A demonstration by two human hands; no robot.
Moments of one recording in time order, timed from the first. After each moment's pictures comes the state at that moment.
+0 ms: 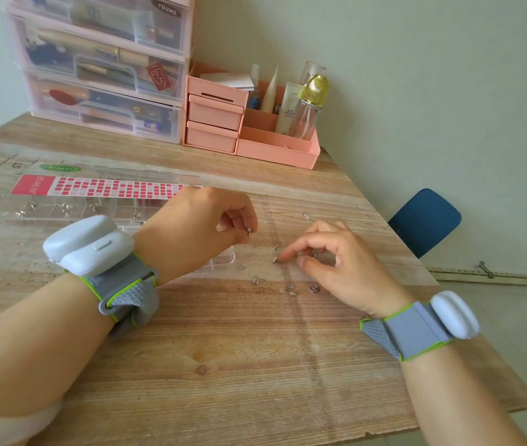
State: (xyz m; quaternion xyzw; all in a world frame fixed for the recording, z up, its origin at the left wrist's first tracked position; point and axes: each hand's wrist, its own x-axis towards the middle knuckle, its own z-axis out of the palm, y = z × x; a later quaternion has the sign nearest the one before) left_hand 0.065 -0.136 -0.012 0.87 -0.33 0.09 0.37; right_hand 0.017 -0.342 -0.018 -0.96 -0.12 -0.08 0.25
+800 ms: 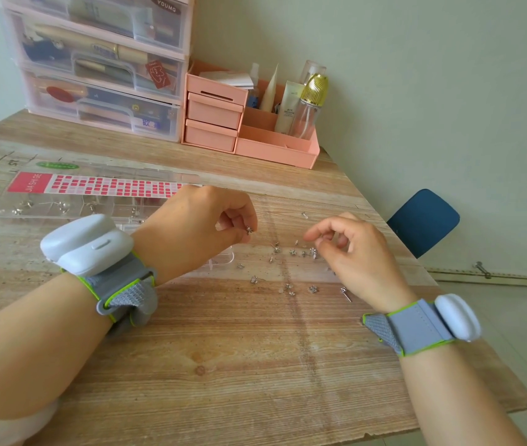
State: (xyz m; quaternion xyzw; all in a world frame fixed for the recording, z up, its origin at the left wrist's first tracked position) left_hand 0.065 -0.136 -0.012 0.87 -0.33 0.09 0.37; right_hand 0.022 -0.352 -0.020 -0.94 -0.02 -0.18 0.28
